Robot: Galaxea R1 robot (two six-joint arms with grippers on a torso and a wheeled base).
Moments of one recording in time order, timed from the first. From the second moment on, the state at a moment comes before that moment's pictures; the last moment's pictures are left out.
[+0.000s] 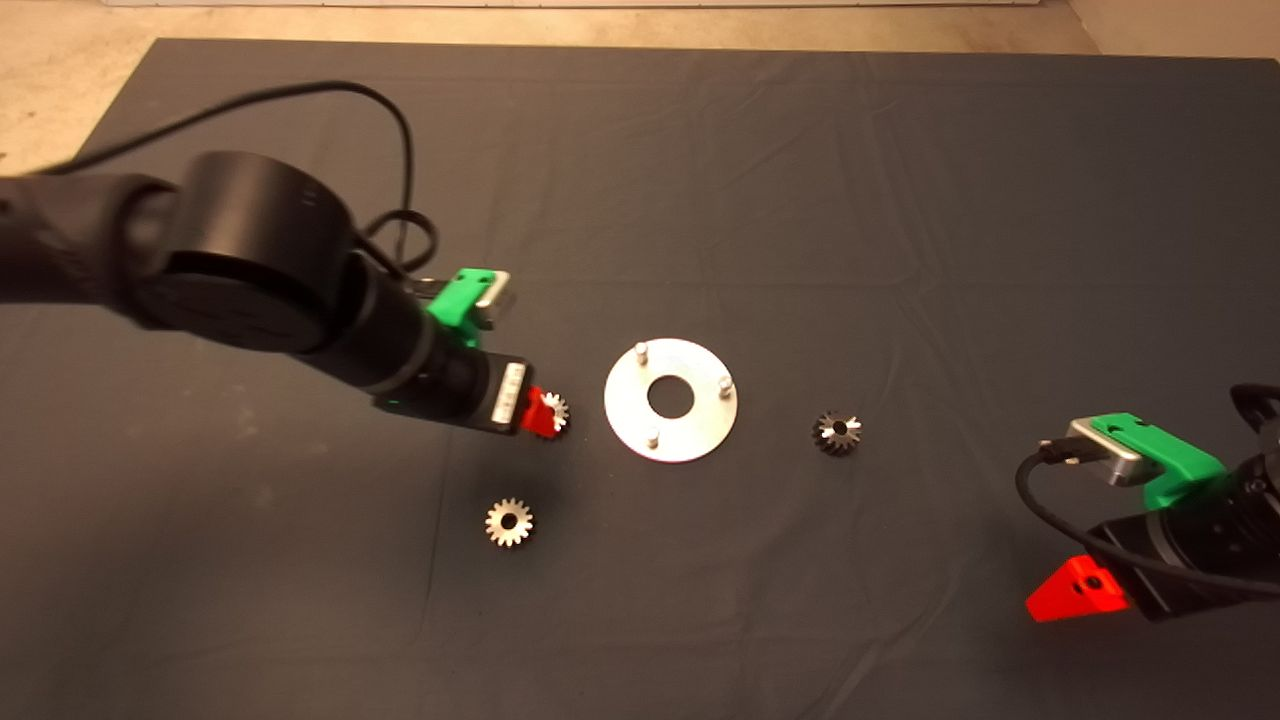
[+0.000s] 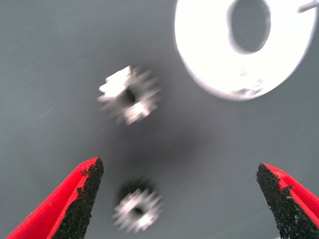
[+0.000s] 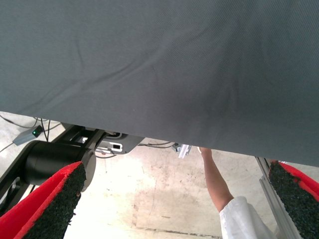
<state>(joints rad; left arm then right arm) -0.42 2.42 -0.78 0.43 1.29 -1.39 0.44 2.01 -0.42 -0.03 -1.53 1.48</state>
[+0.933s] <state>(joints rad) -0.32 2.50 -0.91 0.58 1.44 -1.43 0.44 2.02 -0.42 -0.03 -1.53 1.47</state>
